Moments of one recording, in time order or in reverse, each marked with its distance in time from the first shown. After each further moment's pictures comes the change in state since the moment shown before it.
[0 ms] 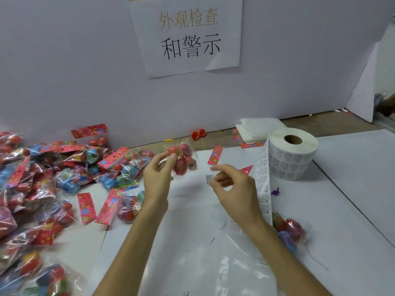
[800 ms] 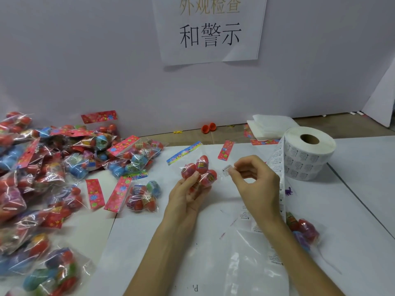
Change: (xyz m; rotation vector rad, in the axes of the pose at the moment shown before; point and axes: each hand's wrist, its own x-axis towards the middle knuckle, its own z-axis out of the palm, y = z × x) left_hand -0.047 -0.031 0.001 -0.665 -0.154 -0.502; right_hand 0.000 -0.006 -0.006 0.043 0.136 0.003
